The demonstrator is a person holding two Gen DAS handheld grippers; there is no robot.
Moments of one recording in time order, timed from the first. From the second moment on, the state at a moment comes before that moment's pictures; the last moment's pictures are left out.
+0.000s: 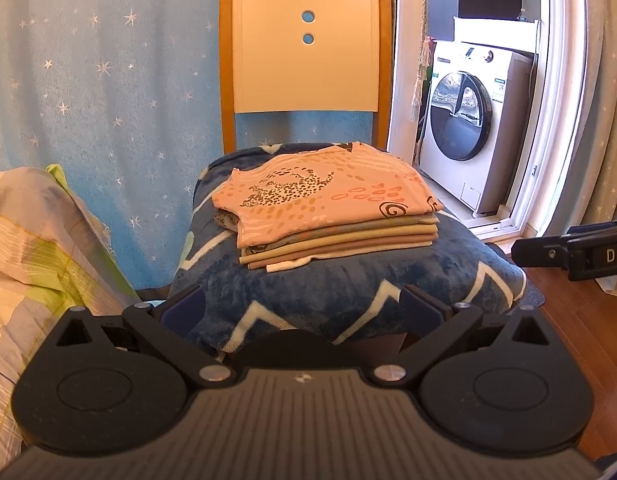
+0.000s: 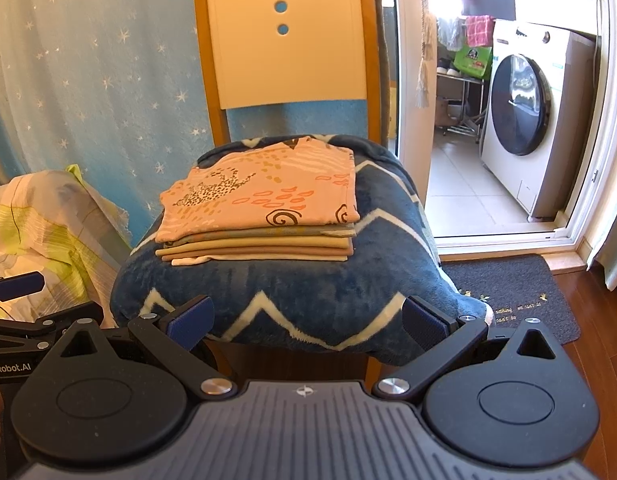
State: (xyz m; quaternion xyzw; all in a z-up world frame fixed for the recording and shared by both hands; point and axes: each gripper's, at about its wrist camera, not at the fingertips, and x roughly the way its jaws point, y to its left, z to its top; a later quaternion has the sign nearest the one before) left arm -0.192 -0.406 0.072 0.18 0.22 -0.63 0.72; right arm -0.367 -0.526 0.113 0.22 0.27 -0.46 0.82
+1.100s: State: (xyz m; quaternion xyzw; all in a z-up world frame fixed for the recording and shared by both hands) left arm -0.190 -0.412 0.065 0.19 0.22 -0.63 0.72; right arm -0.361 -0.532 0.108 0.23 0.27 -0.45 0.82
